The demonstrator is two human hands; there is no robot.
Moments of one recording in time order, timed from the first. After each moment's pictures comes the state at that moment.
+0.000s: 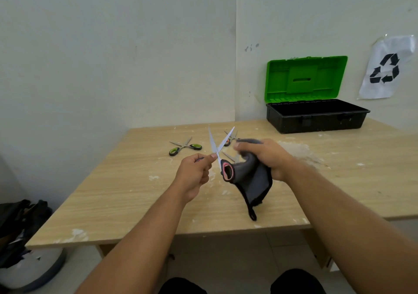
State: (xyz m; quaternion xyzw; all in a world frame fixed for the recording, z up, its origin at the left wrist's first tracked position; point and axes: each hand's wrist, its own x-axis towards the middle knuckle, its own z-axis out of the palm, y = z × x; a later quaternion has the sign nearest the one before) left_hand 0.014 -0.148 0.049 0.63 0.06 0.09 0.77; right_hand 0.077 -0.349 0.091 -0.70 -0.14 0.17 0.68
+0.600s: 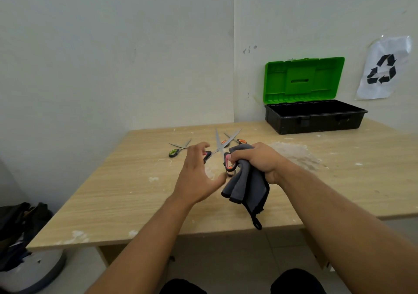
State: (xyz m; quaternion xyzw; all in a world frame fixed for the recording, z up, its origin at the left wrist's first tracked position) left_hand 0.001 -0.150 0.037 0.89 -0.06 0.29 0.34; right_hand 0.065 -0.338 0.092 -0.72 -0.12 0.18 0.66
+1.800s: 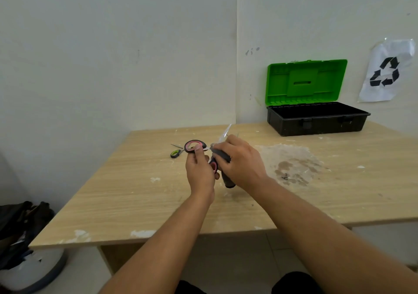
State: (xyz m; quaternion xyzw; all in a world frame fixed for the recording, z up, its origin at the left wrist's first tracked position) left_hand 0.017 -0.193 0.052 0.52 0.14 0.31 0.78; right_hand 0.044 -0.295 0.075 -0.80 -0.36 -0.36 0.31
